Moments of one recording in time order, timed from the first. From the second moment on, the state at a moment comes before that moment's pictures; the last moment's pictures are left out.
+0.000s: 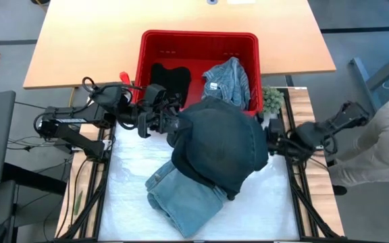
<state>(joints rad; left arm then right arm) -0.06 1.37 1.60 0.11 0.18 -0.93 0.47 1.09 1.03 0.46 0.61 0.06</state>
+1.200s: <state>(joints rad) 0.20 1.37 1.60 0.33 0.33 -1.01 0.14 1.30 1.99 -0.39 0.39 0.52</state>
